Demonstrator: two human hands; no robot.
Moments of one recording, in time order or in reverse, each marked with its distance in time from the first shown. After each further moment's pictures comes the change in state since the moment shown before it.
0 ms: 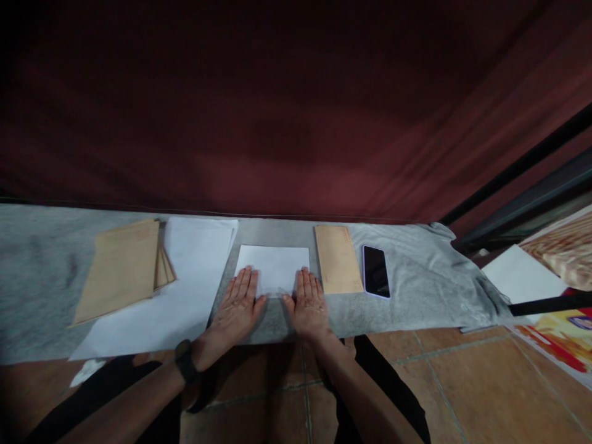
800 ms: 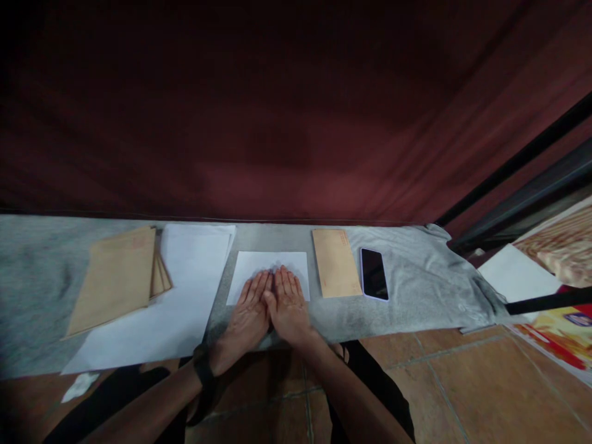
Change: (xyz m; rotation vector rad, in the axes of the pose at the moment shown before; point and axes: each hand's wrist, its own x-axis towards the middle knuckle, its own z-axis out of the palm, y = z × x) left_hand 0.012 0.026 0.007 0.015 0.007 0.192; right_hand 0.031 -0.039 -0.003 0.217 -0.069 -0.020
